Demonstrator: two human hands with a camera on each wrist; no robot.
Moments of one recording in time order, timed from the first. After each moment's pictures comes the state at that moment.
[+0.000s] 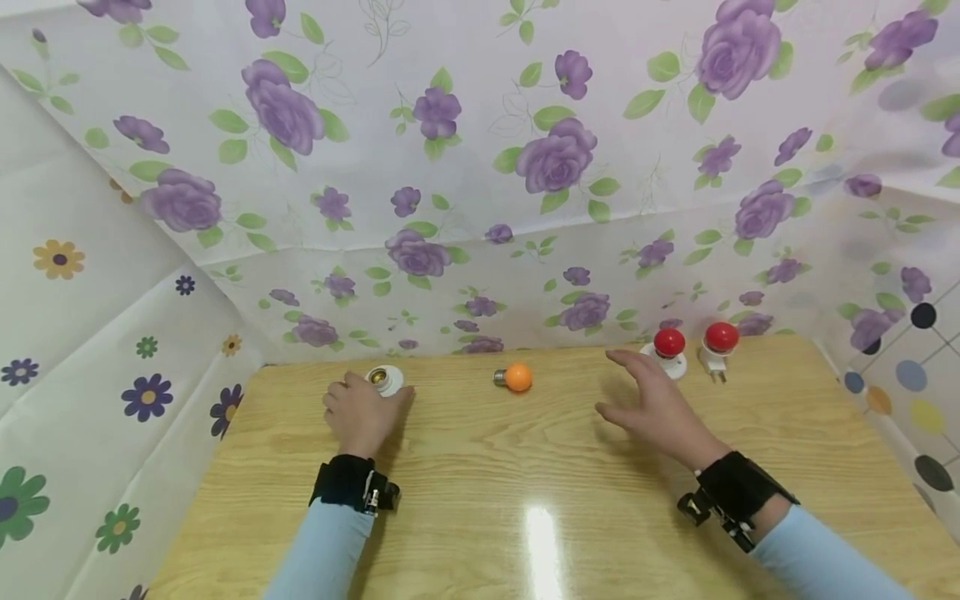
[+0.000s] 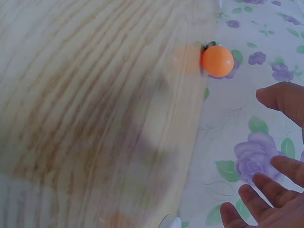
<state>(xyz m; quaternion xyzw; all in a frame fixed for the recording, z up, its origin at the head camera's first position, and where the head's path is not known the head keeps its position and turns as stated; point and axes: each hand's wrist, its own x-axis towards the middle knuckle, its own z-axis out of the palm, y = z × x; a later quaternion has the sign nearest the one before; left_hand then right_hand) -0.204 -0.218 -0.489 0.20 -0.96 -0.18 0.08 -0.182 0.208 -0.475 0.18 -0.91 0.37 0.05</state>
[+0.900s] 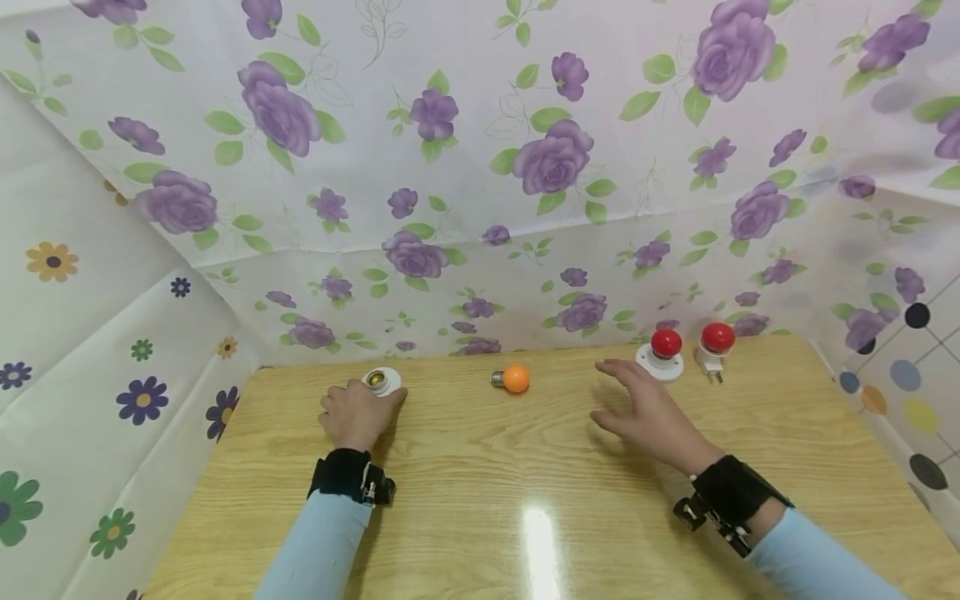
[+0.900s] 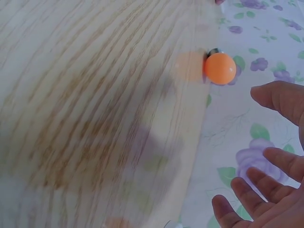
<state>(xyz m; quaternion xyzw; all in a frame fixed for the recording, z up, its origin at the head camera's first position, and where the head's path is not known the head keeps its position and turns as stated) -0.212 -0.226 -0.495 0.21 -0.97 -0.15 0.04 -0.179 0.203 -0.480 0.20 -0.91 0.36 0.05</state>
